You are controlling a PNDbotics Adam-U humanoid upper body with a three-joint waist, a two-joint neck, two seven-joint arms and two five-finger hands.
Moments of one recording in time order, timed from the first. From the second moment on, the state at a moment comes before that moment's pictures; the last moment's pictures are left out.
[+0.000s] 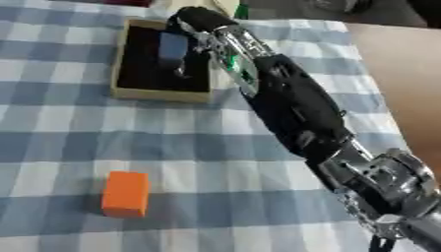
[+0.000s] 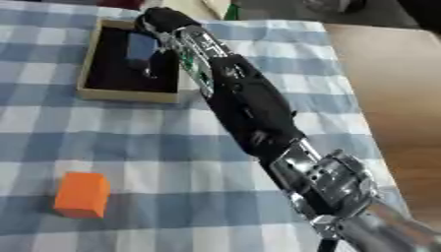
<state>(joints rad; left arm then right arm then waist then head) -0.32 0.56 0.10 -1.98 -0.07 -0.36 0.35 -1.26 -0.19 0.20 -0.81 1.13 0.00 0.28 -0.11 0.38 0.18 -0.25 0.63</state>
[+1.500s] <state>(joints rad) -0.42 0.83 -0.03 -1.98 -0.34 -0.19 0.21 -1.09 -0.48 0.19 -1.61 0.68 0.15 0.28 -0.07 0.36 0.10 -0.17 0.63</state>
